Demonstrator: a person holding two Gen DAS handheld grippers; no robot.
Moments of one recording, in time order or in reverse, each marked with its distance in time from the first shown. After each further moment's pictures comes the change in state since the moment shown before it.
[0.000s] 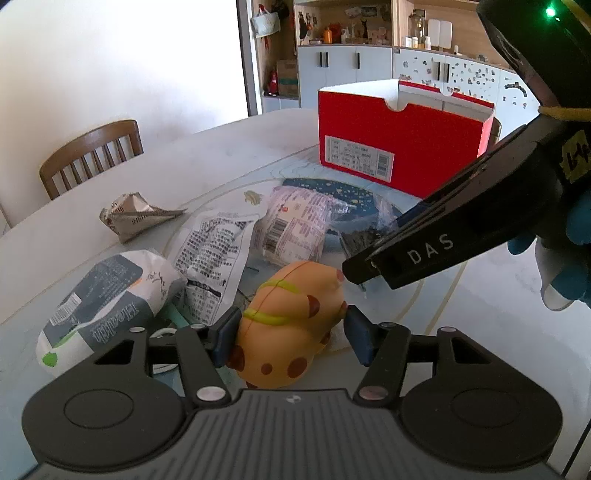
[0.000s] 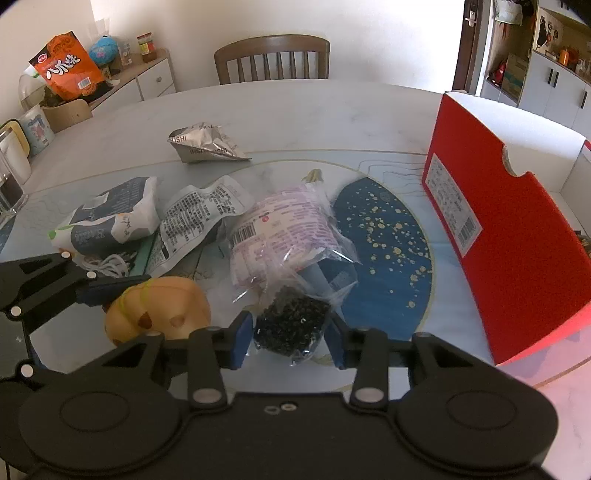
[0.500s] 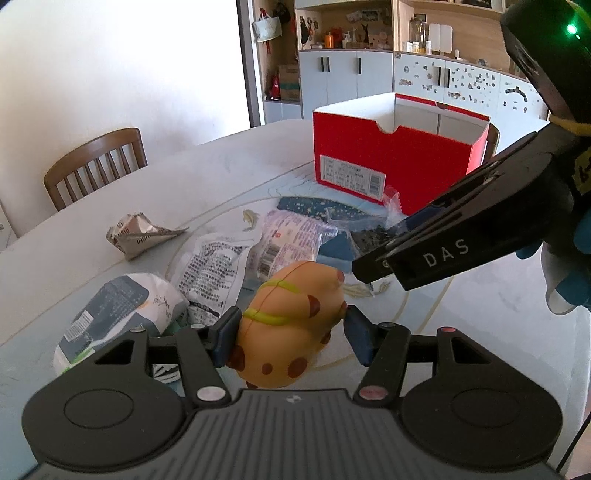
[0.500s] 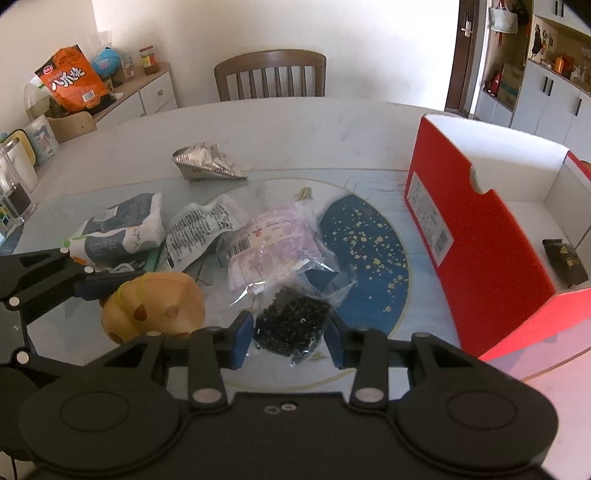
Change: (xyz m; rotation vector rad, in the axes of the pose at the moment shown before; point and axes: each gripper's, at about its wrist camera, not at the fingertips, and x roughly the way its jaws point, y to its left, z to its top) left arm -0.022 -0.009 0.019 -0.001 -0.006 0.009; right arm -0.031 -0.007 -0.001 -0.012 -0.038 0.008
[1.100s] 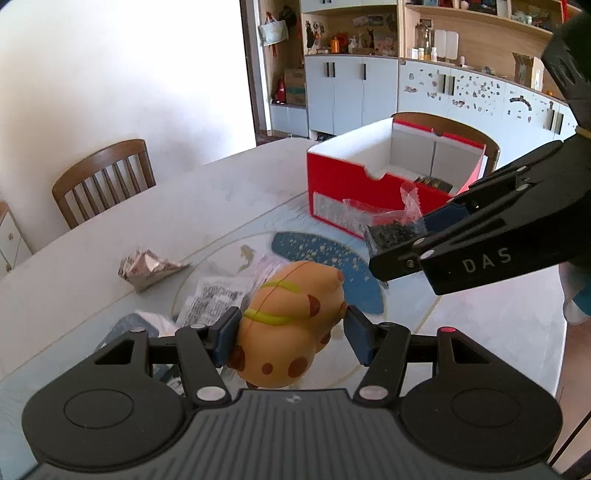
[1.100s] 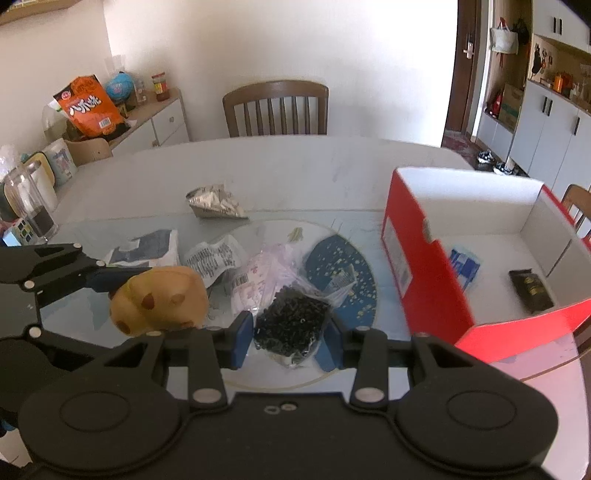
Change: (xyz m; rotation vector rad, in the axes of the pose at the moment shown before) left arm -0.033 -0.016 0.050 -0.011 0.003 0.017; right arm -0.063 -0.017 0.015 -0.022 -0.076 0.022
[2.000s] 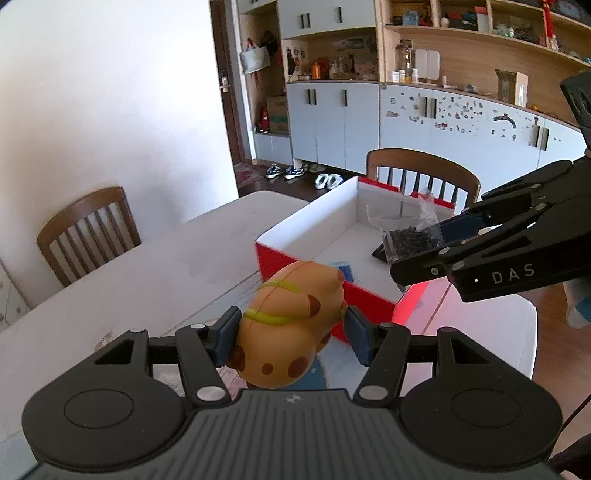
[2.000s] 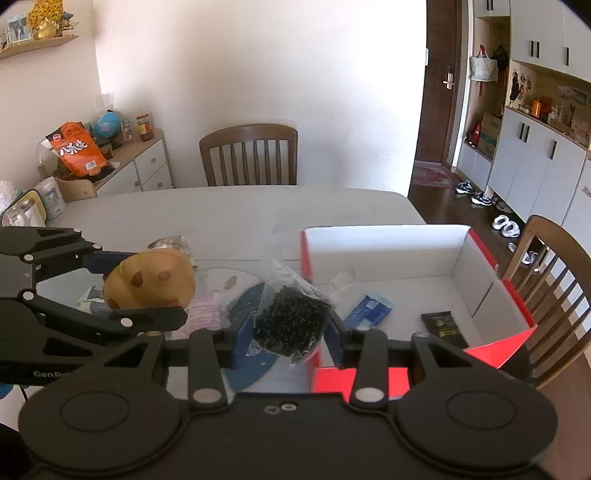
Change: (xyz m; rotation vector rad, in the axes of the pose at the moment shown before) left arm -0.005 -0.065 0.095 0.045 -0.073 -0.022; right arm -0.067 -0.091 0.022 -0.003 -0.107 -0.035
